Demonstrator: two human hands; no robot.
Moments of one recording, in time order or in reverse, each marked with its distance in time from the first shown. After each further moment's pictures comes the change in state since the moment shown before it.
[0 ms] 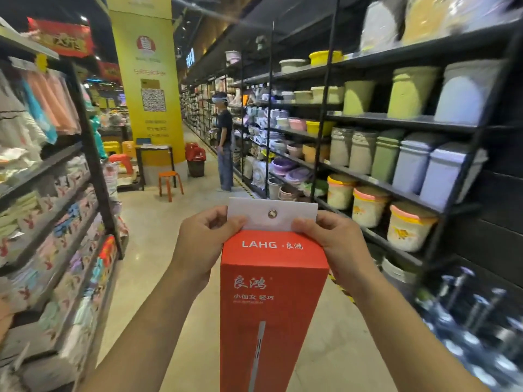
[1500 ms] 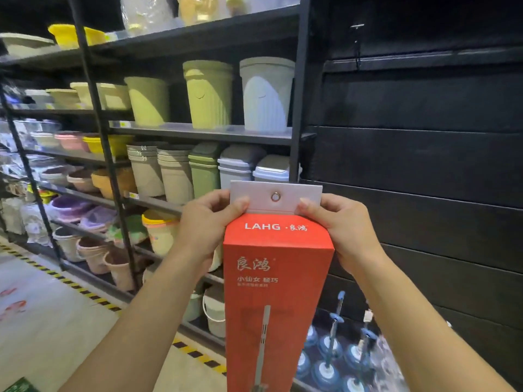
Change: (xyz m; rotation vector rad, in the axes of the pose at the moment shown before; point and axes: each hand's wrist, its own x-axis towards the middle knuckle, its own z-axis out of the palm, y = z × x) left_hand 0.411 -0.122 0.647 -0.243 -0.727 0.009; right_hand 0.395 0.051 -0.495 -0.341 0.750 -0.128
